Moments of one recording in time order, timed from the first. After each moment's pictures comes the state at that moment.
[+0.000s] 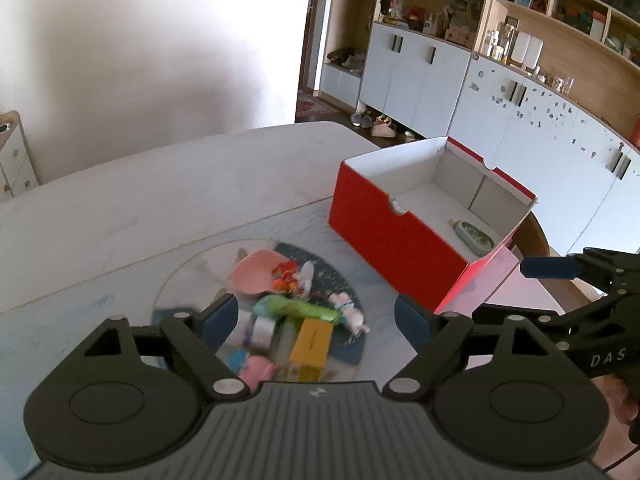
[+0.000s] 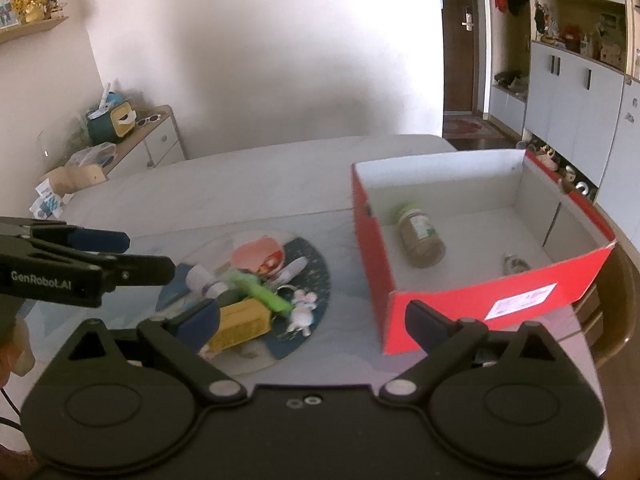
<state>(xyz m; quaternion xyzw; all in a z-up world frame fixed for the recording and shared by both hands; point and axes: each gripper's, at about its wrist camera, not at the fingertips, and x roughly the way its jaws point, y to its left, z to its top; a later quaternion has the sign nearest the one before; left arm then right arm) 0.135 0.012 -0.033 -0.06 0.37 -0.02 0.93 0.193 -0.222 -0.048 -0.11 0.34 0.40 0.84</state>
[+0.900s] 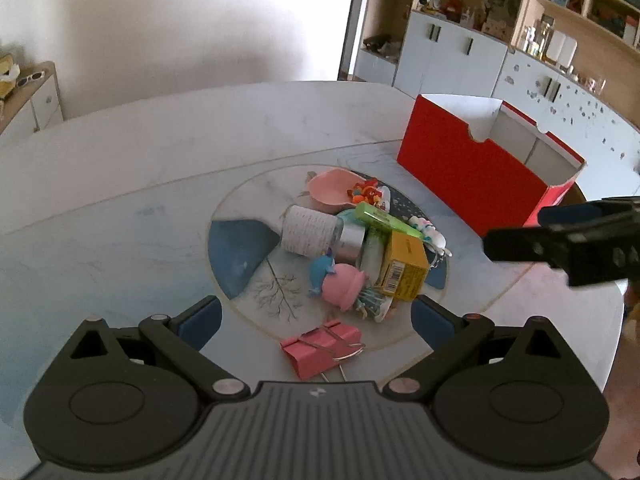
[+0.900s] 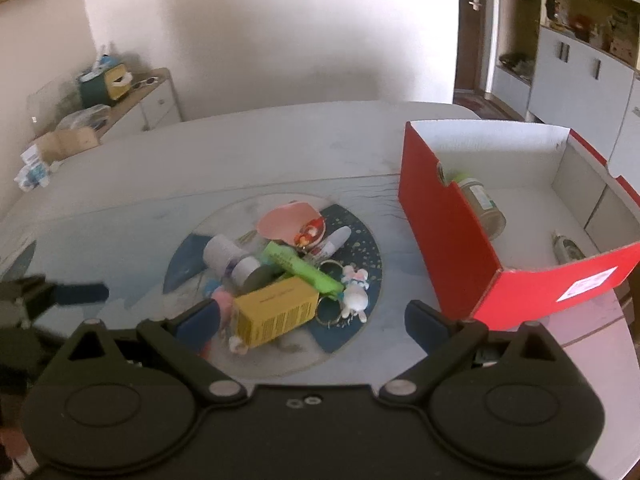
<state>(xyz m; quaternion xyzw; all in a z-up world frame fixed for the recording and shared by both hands) 0.094 0.062 -0.118 -0.08 0.39 0.02 0.92 0.176 -0.148 -0.087 -0.15 0.37 0.38 0.84</state>
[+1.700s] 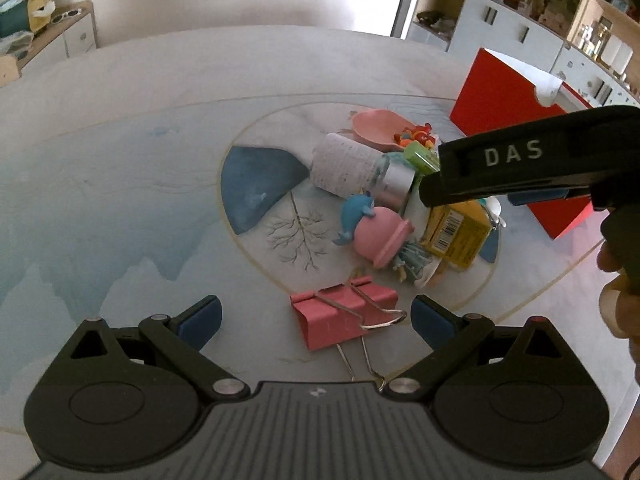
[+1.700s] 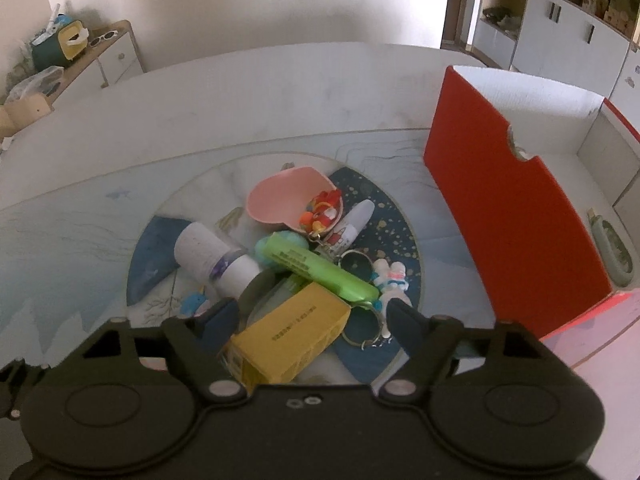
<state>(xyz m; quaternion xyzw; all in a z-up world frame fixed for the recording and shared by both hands) 0.109 0.059 -0.167 -0.13 0.44 0.08 0.89 0.199 -0.075 -0.133 -0.18 0.44 0.32 0.82</state>
